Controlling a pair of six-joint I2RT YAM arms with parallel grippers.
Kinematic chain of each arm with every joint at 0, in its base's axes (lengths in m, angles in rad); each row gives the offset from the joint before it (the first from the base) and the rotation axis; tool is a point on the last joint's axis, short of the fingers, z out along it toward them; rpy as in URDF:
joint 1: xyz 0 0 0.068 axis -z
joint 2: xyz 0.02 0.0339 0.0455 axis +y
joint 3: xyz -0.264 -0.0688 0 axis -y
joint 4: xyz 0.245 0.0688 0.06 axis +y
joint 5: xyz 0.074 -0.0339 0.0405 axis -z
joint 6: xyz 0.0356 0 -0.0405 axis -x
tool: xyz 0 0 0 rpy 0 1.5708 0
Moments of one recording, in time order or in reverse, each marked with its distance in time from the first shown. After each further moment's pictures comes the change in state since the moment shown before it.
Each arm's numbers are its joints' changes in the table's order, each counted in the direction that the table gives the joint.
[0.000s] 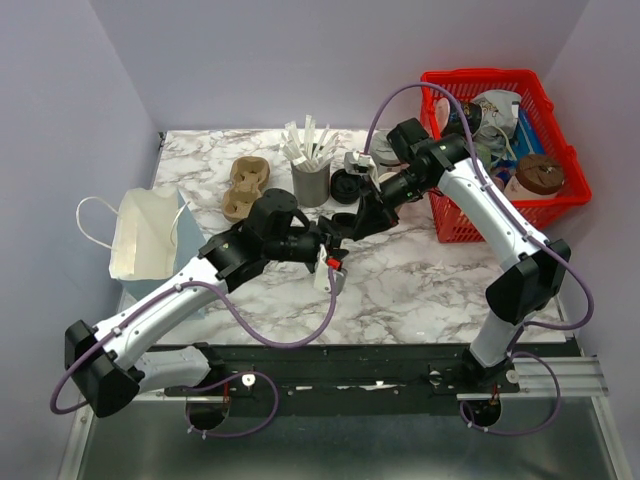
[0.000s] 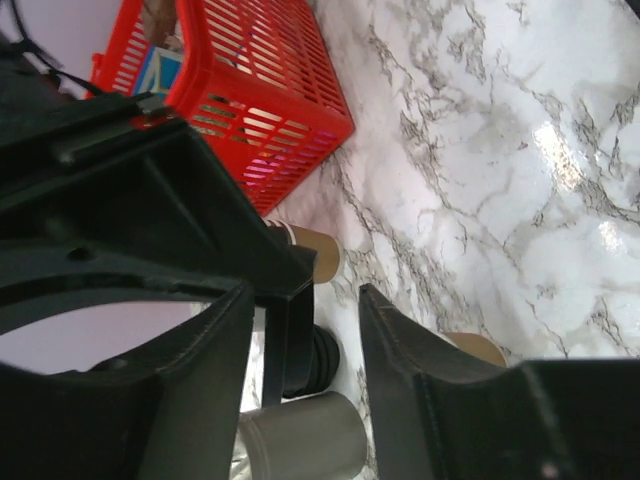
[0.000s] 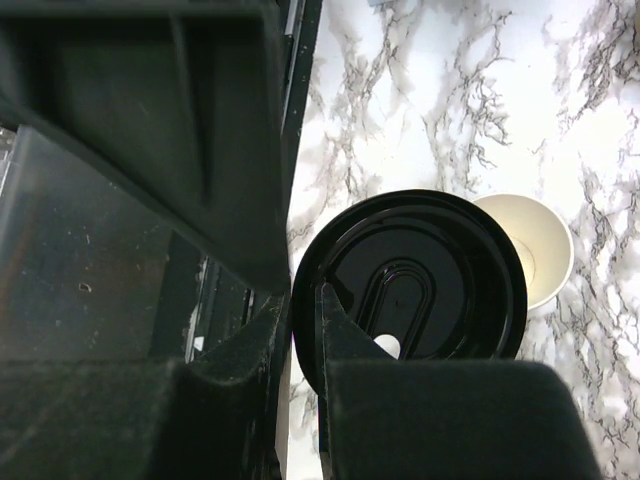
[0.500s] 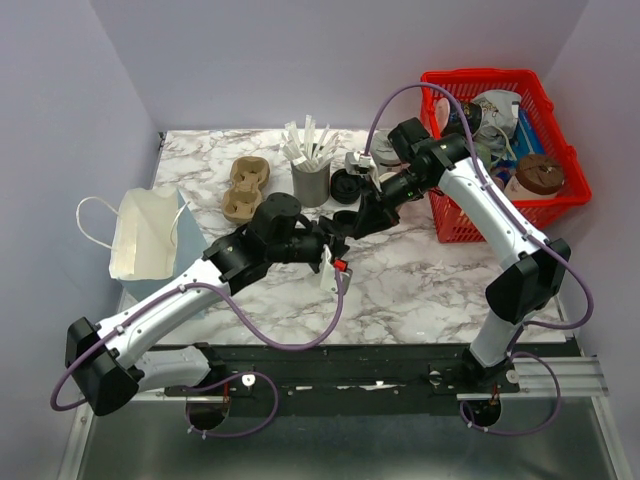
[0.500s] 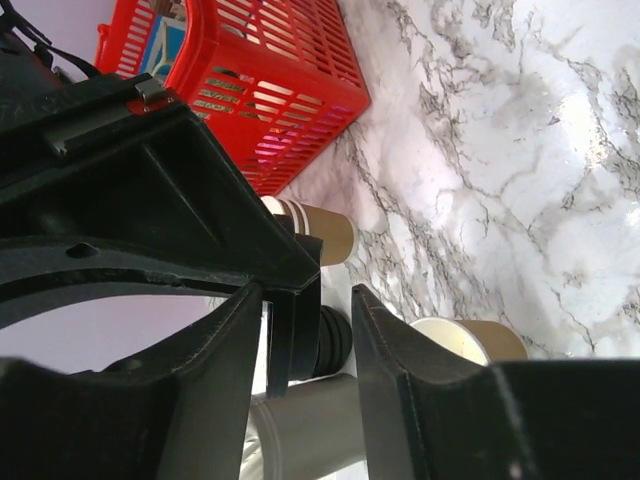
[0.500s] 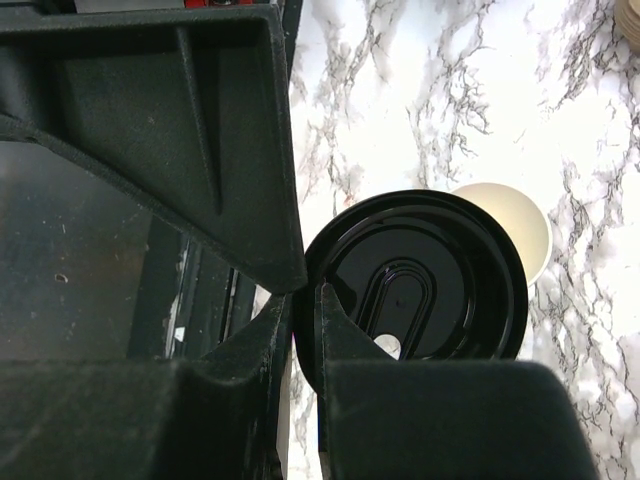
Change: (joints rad) left arm 0.029 0.030 -0.013 -0.043 -0.105 -0.015; right arm 0.007 0.003 0.000 0.002 0.030 0.034
